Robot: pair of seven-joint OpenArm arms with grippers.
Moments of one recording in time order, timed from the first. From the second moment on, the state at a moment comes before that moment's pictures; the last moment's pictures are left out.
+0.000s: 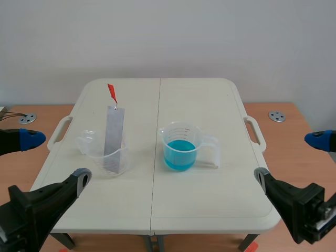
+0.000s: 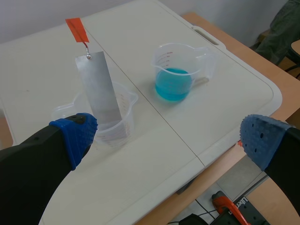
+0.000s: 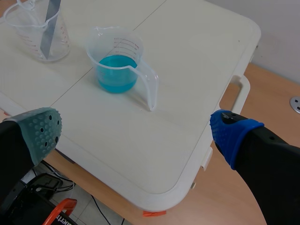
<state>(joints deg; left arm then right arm) 48.0 -32.3 -8.5 120.0 -21.5 -26.0 -3.2 -46.9 30.8 13.0 114.8 16.4 25.3 5.0</state>
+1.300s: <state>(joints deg) 64.5 -32.3 -16.1 120.0 -17.0 -20.8 -3.2 -2.3 25.4 -15.6 91.5 16.9 24.2 0.1</state>
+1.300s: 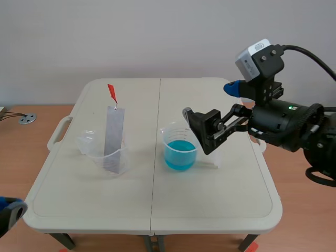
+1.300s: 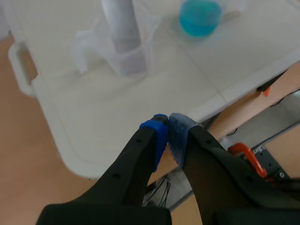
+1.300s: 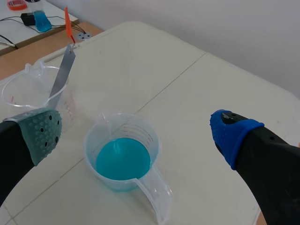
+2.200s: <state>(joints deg) 80.2 -32.4 -19.0 120.0 -17.0 -20.6 -3.0 26.4 5.8 -34.5 60.7 16.8 25.8 -2.1</state>
